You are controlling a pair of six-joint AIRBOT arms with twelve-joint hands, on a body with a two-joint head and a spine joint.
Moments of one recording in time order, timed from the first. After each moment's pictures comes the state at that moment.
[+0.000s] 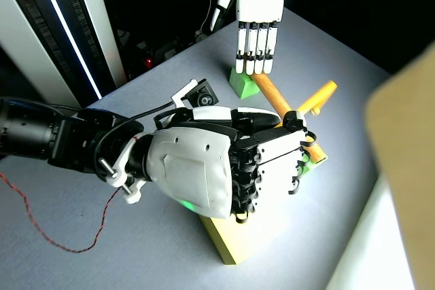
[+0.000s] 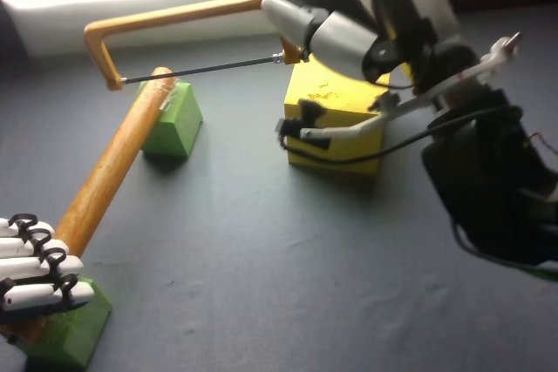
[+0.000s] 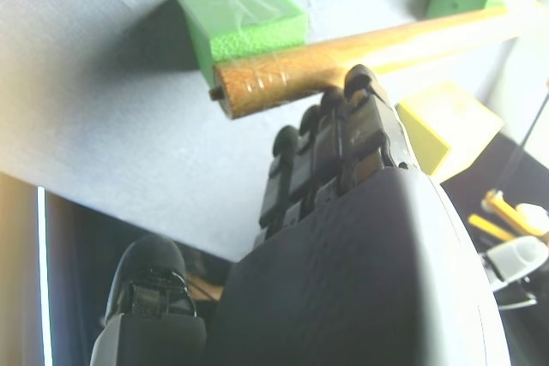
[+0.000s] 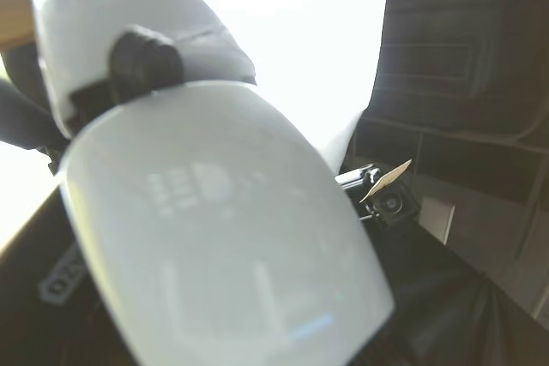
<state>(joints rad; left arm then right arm) 0.71 -0.34 0.65 1.23 -0.26 0.01 -0.47 -1.51 1.34 0.46 1.22 -0.36</state>
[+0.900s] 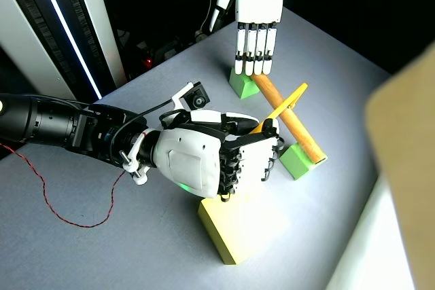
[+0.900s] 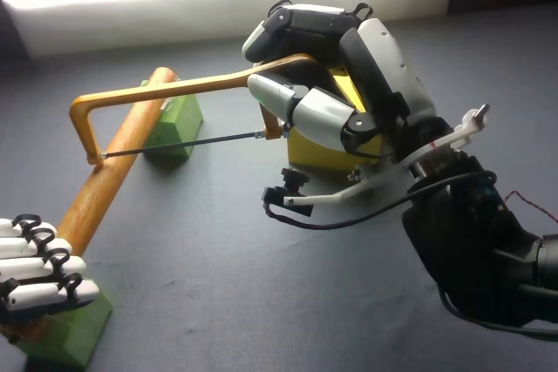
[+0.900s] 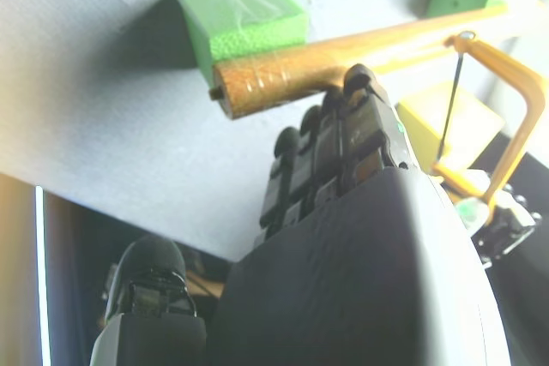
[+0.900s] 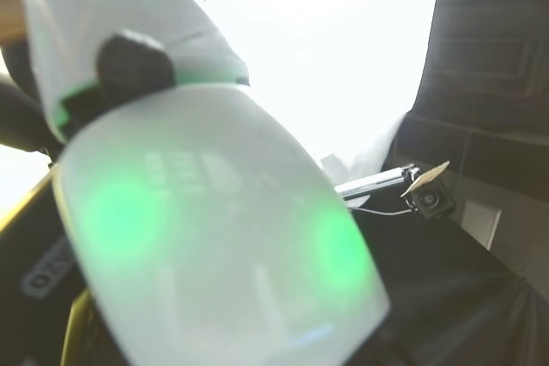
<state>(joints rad) 0.71 -0.34 0.65 1.23 -0.25 0.01 -0.56 -1.56 1.32 0.51 1.23 -0.39</state>
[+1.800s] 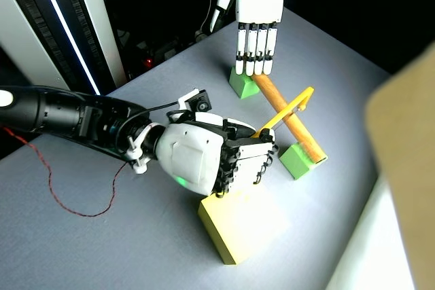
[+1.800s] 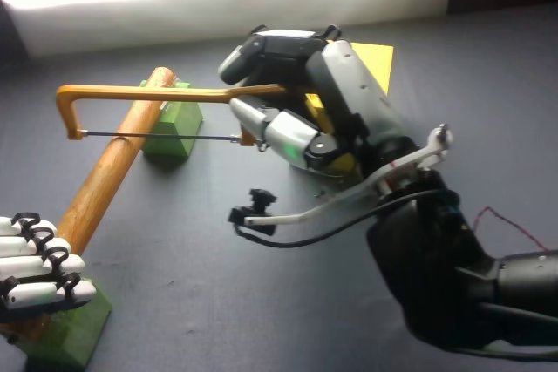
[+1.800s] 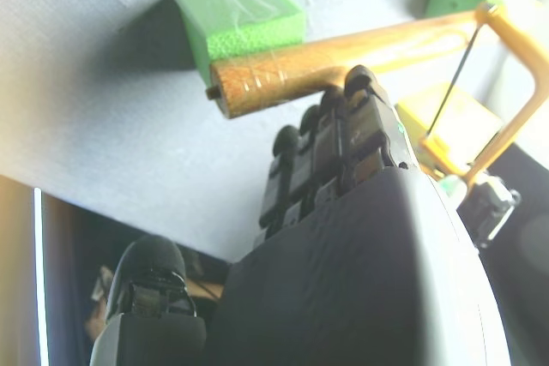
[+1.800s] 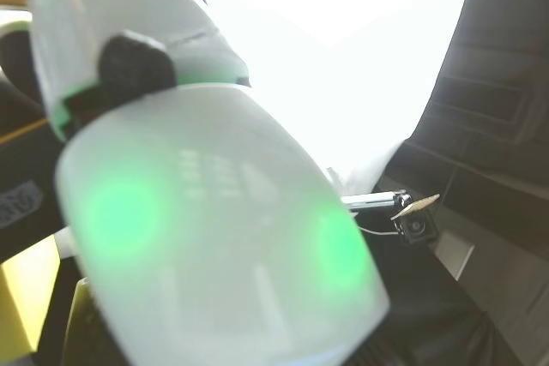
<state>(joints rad) 0.70 -0.34 0.65 1.23 -0.24 0.01 -0.54 -1.64 1.30 0.63 1.24 -0.63</state>
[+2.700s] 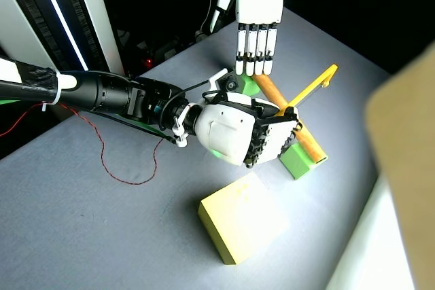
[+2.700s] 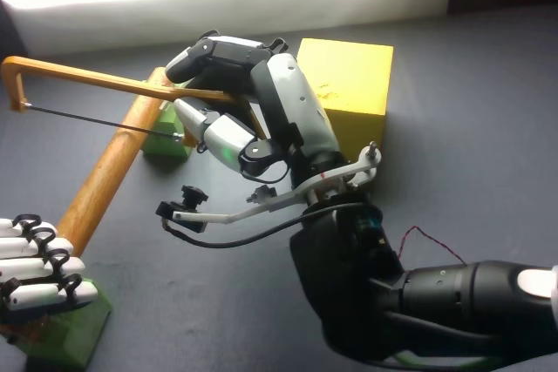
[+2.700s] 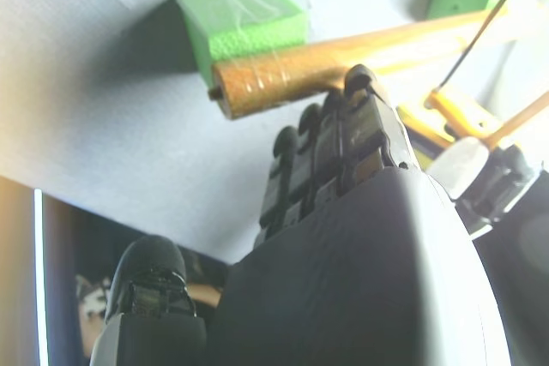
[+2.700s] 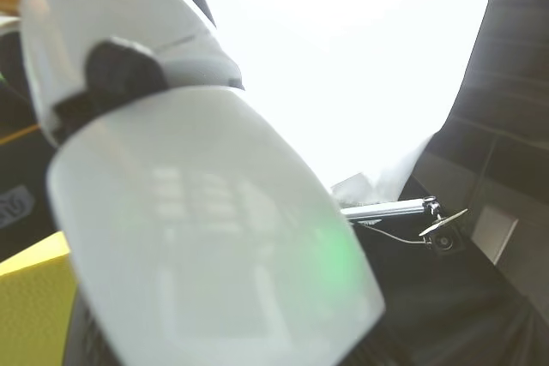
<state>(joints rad) 0.71 -0.35 0.64 1.23 -0.23 0.01 -0.51 -1.82 1.45 0.71 1.28 -0.57</state>
